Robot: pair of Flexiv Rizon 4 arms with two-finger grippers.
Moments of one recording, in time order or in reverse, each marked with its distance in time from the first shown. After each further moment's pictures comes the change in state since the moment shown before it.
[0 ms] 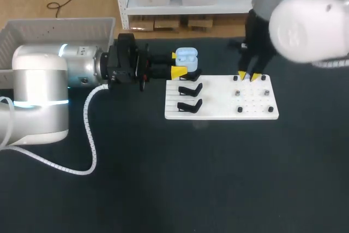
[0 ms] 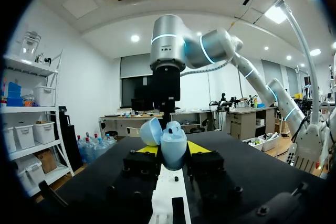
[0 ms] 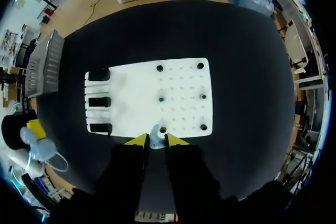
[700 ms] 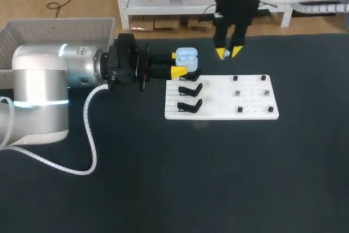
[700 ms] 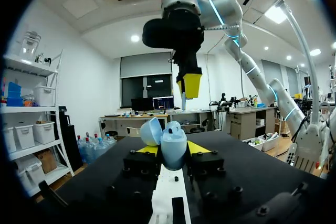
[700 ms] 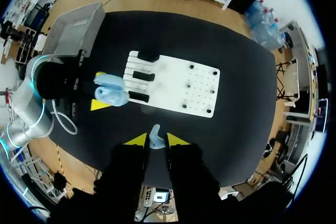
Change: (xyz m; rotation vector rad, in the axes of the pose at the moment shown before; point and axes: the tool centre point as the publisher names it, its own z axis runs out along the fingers) left arm 0.000 0.000 0.000 0.000 0.000 0.000; right arm 0.045 0.084 -0.097 0.069 0.042 -0.266
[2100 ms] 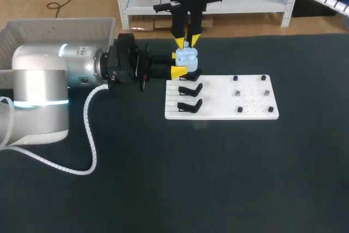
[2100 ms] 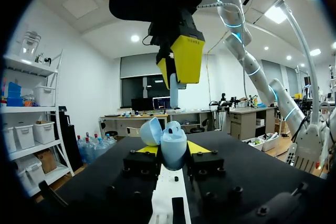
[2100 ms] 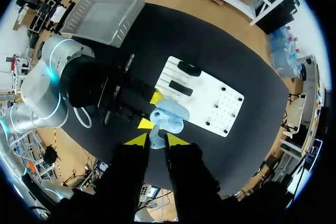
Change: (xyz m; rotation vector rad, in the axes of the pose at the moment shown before) left arm 0.000 0.000 0.000 0.000 0.000 0.000; right arm -0.037 0.072 -0.002 -0.044 0.067 -0.218
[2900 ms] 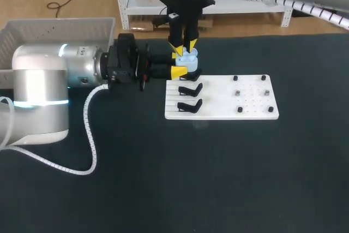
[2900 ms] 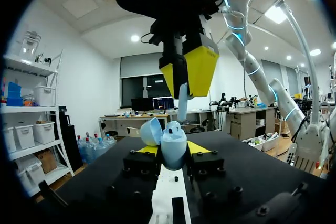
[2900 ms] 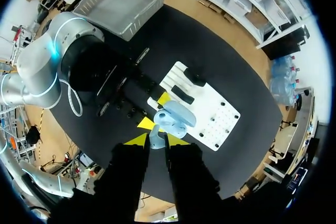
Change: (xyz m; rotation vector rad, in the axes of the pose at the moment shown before) left arm 0.000 0.000 0.000 0.000 0.000 0.000; right arm 0.004 0.001 0.013 0.064 -0.035 -0.195
